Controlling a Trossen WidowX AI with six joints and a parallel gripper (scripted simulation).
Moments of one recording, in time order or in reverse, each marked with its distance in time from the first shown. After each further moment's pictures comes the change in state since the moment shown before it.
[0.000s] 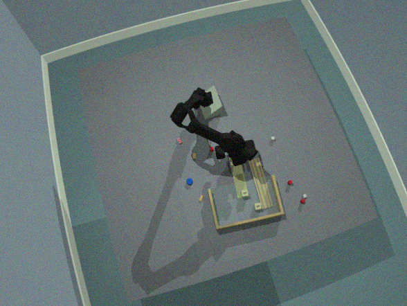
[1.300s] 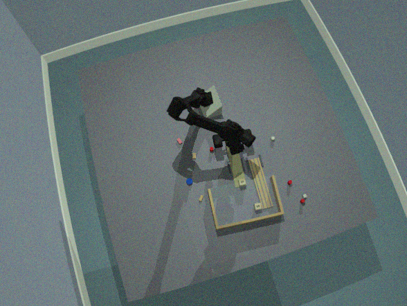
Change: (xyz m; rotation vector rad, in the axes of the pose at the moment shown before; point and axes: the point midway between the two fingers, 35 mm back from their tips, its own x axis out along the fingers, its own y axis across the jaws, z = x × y) arm -0.001 0.000 -0.057 0.000 -0.001 0.003
